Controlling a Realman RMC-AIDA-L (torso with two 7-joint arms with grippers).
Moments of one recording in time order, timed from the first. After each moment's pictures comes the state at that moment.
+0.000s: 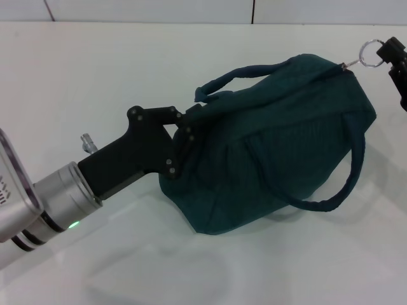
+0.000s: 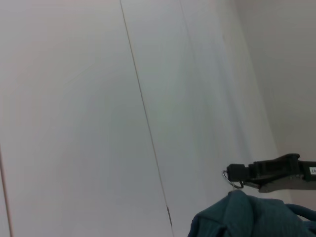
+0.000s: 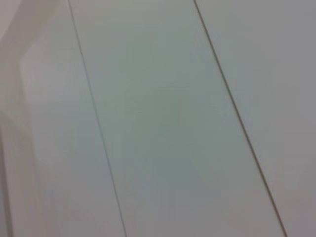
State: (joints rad) left arm -0.47 -2.09 1.51 0.09 0.72 1.62 -0.30; right arm 0.37 2.00 -1.44 -0.30 -0.52 -1.55 0.86
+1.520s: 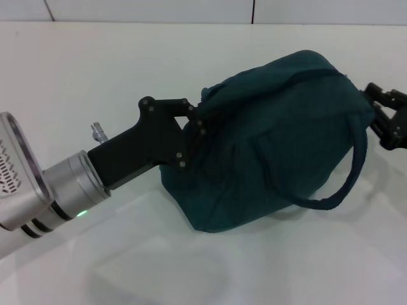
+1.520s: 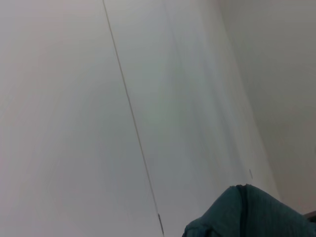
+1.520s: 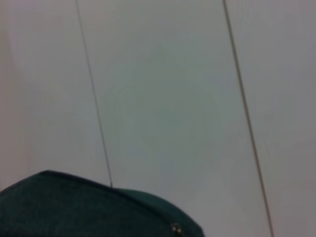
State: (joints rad) left arm -0.50 -2.08 1.51 0.12 0.74 1.60 -0.30; right arm 0.36 1.99 -1.41 -0.27 -0.69 -1.38 0.77
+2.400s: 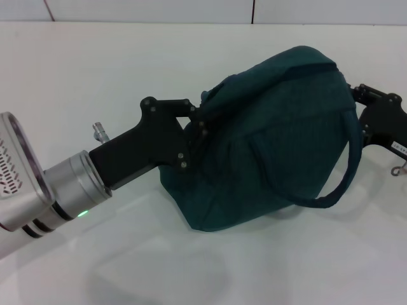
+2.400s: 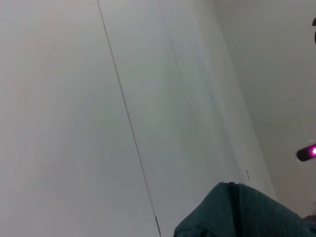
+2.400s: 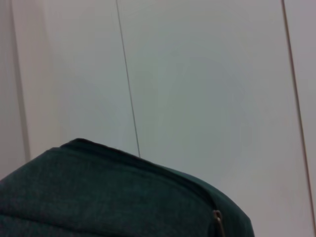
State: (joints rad) left arm -0.50 -2.09 1.51 0.12 0.74 1.60 -0.30; right arm 0.42 2.00 -1.41 -0.31 -0.79 -1.32 0.78
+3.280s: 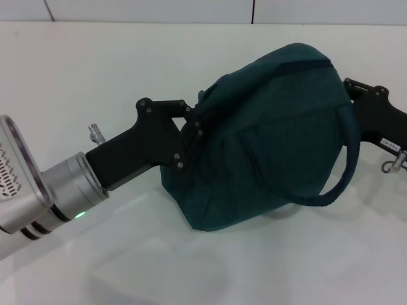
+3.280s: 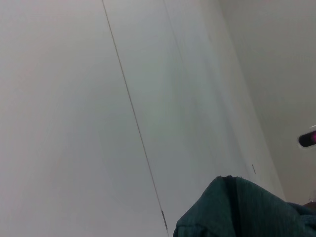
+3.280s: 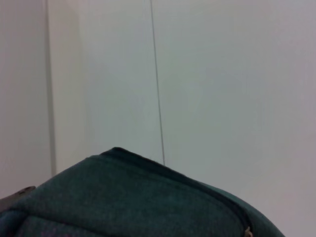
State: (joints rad) left arm -0.49 -2.08 1.51 0.12 0.74 1.59 -0.28; right arm 0.41 2.01 -1.43 -0.39 -0.82 -1.32 0.77
